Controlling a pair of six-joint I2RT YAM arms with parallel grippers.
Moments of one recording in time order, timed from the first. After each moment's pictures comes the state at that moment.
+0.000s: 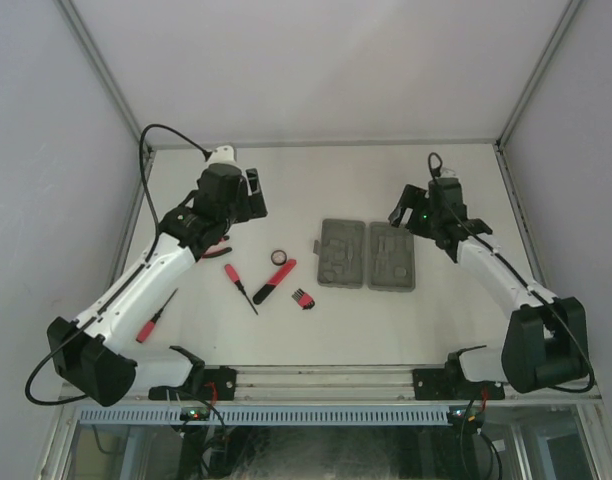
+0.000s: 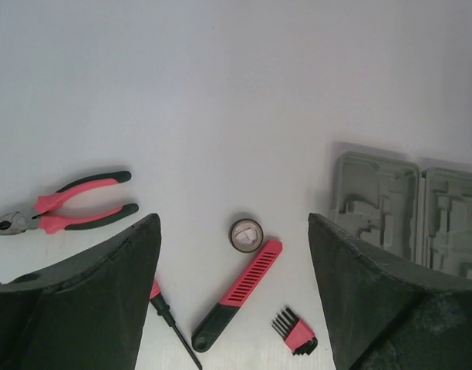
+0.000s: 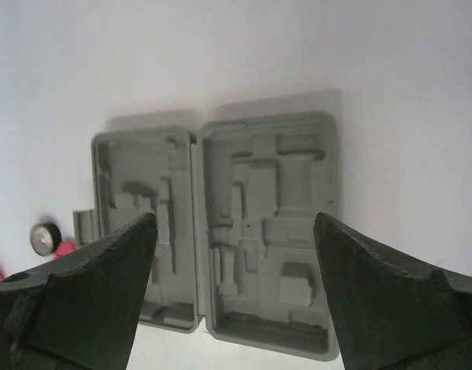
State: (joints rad) left arm -0.51 1.28 1.24 -0.55 -0.36 -0.46; right arm 0.17 1.30 0.92 -0.30 -0.03 0.51
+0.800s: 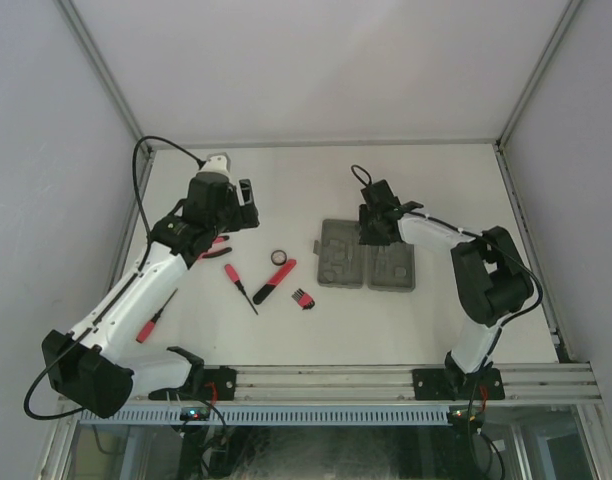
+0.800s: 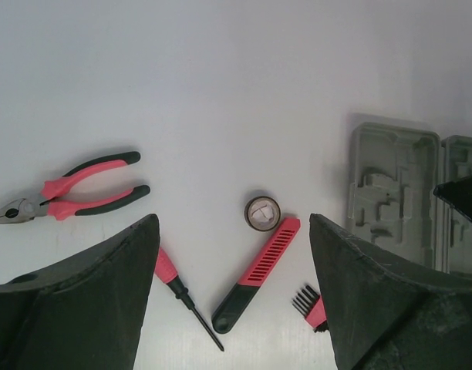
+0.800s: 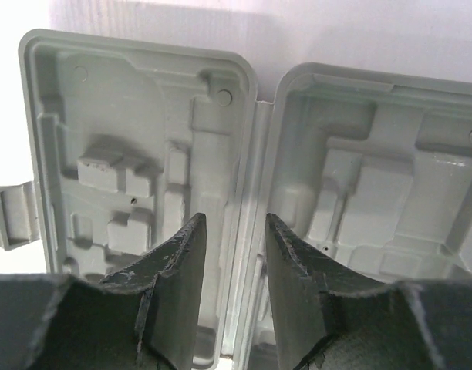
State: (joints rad) left arm -0.44 1.20 1.13 -0.55 -0.26 -0.41; right arm 0.46 1.77 1.14 -0.40 0.07 0.46
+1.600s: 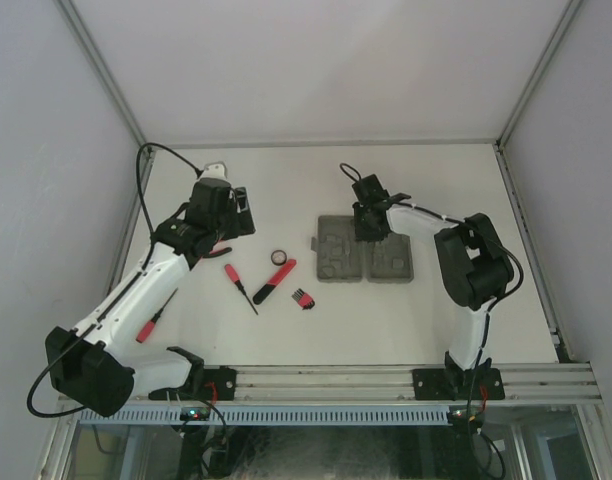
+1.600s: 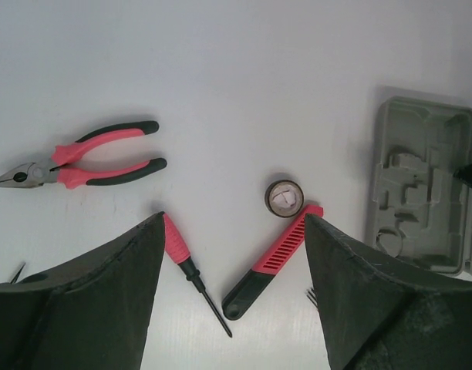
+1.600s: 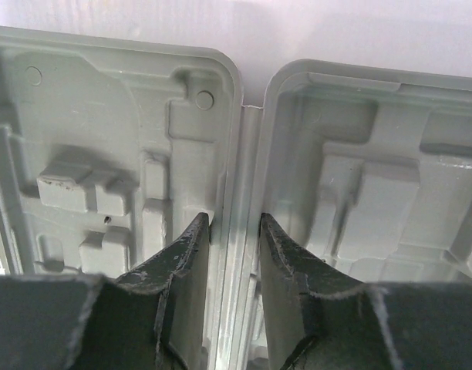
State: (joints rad) left arm -0.42 1.21 1.10 -0.59 -0.29 -0.45; right arm 0.47 1.91 1.27 -0.46 0.09 0.40
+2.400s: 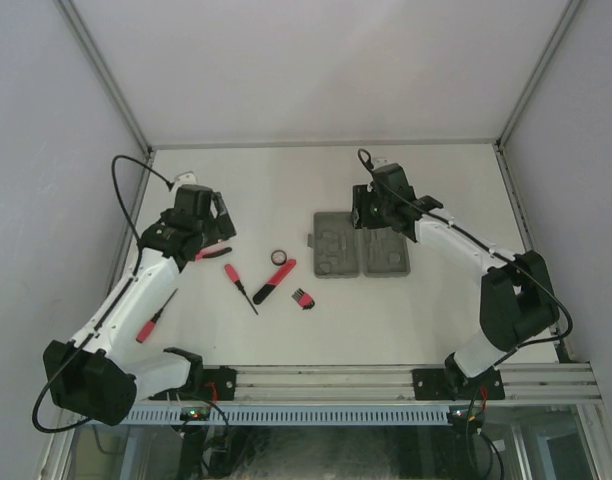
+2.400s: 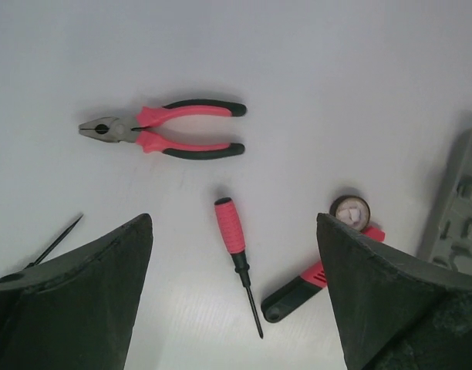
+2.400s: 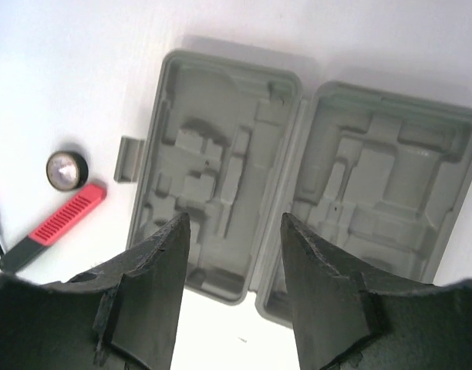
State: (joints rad) left arm -0.33 1.17 1.03 -0.67 -0.39 -0.52; right arm 0.47 1.62 1.21 -0.37 -0.02 0.32
